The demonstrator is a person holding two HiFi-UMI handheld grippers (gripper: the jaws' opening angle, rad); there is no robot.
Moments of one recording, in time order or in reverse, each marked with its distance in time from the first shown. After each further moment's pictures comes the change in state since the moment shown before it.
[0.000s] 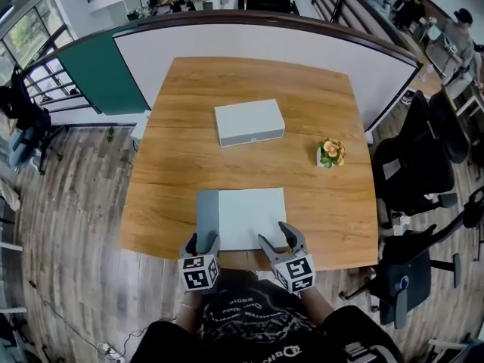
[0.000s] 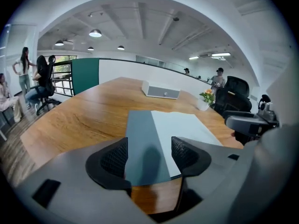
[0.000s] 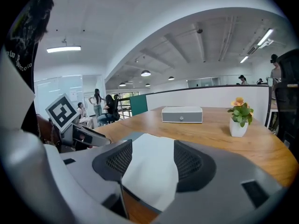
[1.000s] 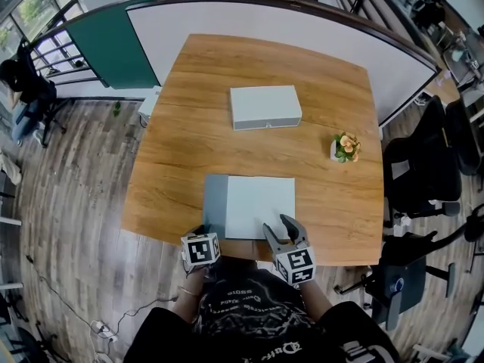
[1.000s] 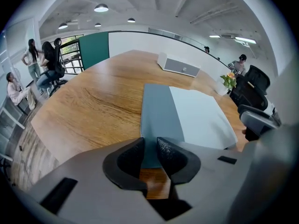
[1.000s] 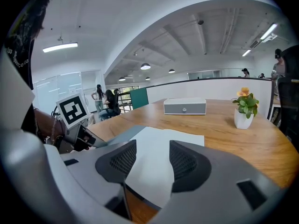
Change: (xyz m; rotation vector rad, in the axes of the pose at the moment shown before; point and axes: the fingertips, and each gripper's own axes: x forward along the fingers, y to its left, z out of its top) left arm 0.014 0.035 -0.037 -0.106 0.313 0.122; right arm 0.022 0.007 -0.014 0.018 0.081 0.016
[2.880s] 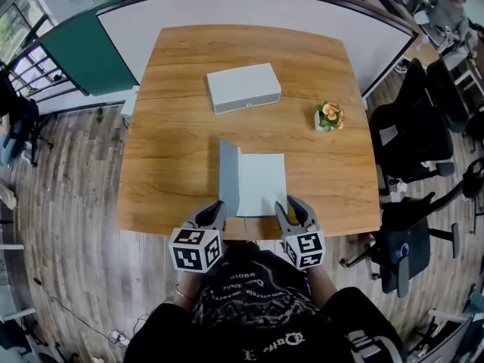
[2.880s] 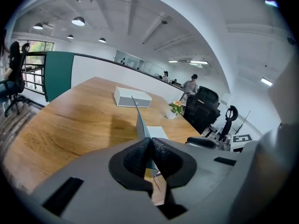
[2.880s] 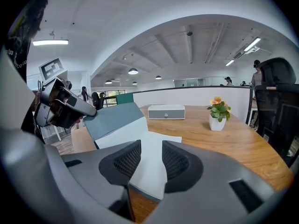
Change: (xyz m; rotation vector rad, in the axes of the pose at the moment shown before) left arm -0.101 -0.101 0.062 0.207 -0.282 -0.445; right arm -0.047 -0.025 -0.005 0.038 -0.069 -0.196
